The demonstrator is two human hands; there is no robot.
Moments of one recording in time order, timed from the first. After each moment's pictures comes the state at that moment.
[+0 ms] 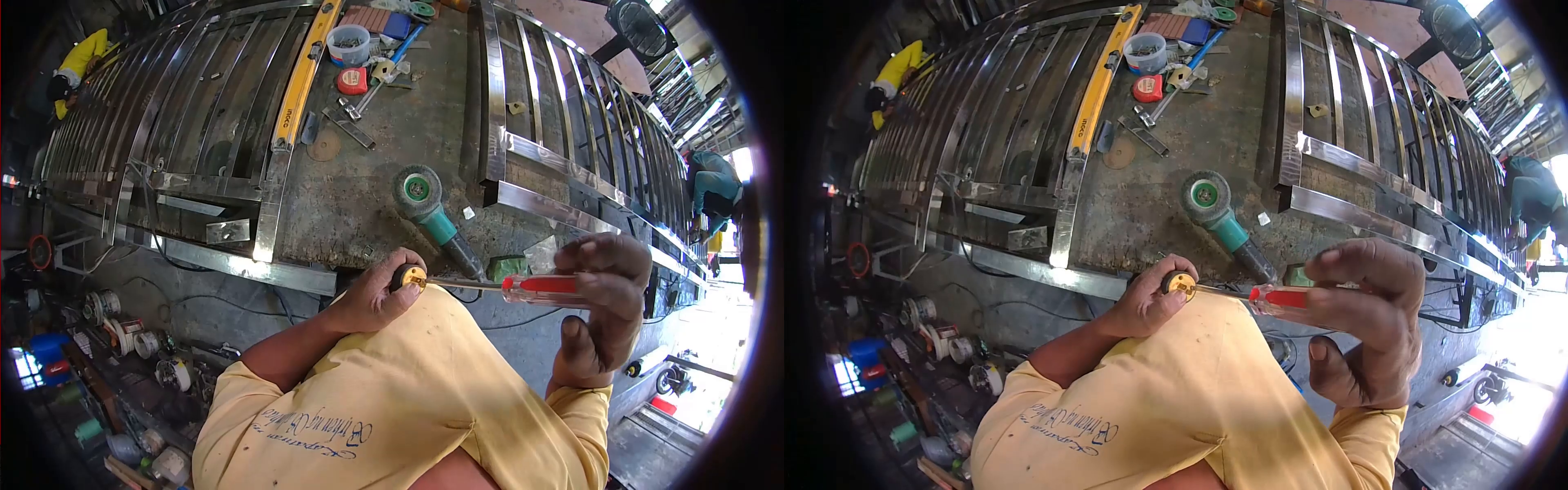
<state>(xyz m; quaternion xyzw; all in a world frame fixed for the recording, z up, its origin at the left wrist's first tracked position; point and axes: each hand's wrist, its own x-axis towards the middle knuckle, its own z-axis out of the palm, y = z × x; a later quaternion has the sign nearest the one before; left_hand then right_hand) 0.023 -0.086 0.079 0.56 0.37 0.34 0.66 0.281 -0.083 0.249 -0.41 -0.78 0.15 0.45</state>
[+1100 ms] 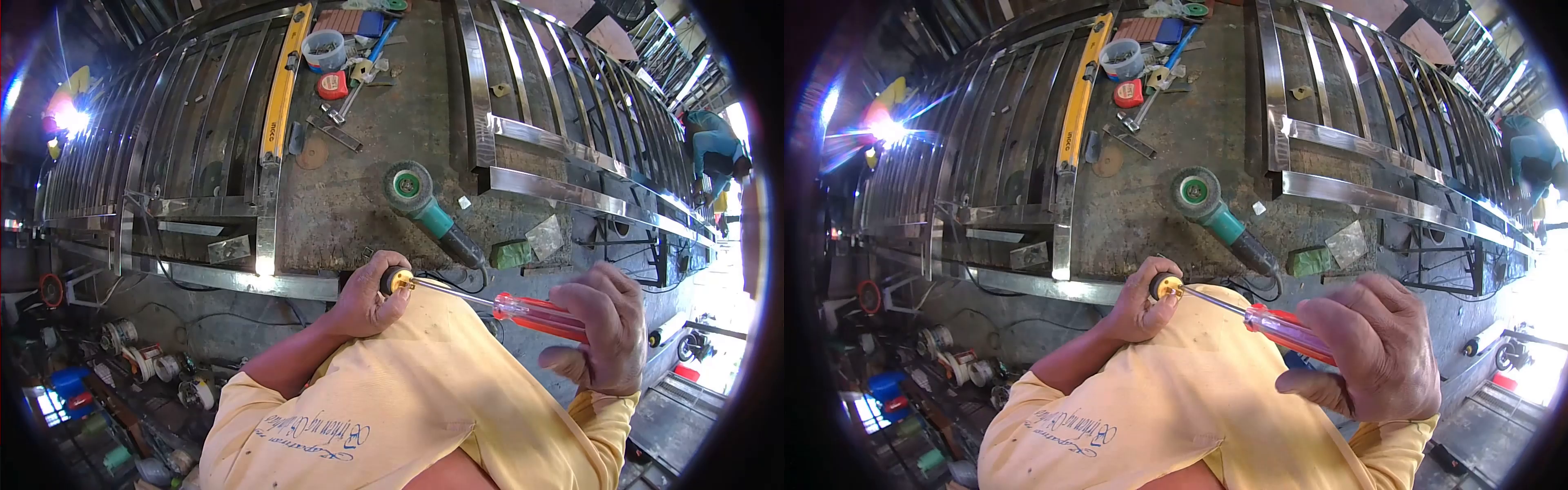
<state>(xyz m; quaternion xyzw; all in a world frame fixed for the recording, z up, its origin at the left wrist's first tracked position) 0.016 -0.090 0.076 0.64 0.42 0.33 0.56 0.304 -0.113 0.280 -0.50 -0.83 0.15 0.21</state>
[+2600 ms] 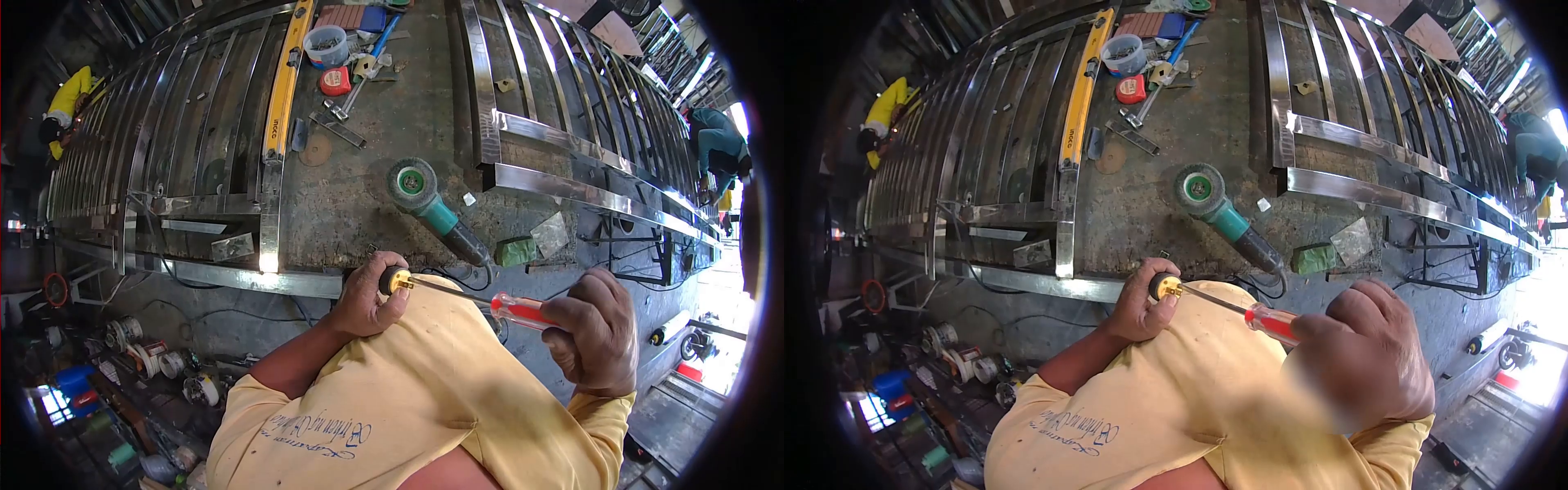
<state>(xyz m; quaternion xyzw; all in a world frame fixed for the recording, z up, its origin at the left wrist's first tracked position) 0.012 -0.092 0.063 0.69 0.41 0.37 0.46 0.313 -0.117 0.260 -0.49 -0.84 0.15 0.17</state>
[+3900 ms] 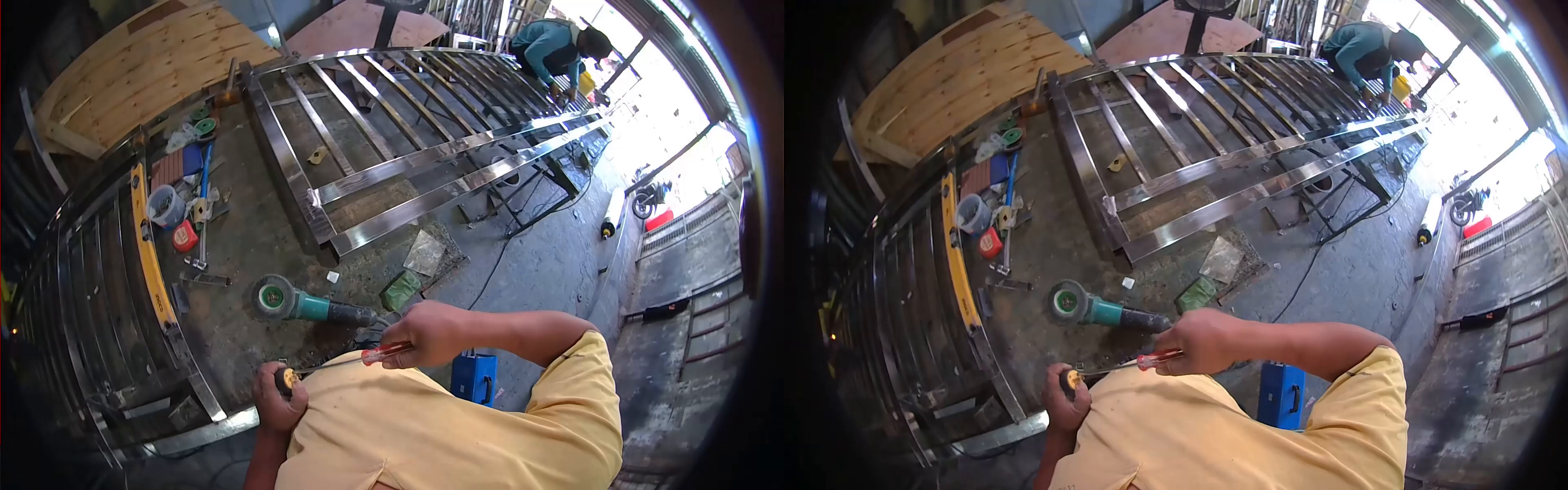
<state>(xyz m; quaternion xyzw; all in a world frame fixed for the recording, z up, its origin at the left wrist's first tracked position) 0.009 -0.081 0.034 0.77 0.43 0.34 0.33 0.353 -0.112 0.173 -0.54 -0.71 0.46 0.02</state>
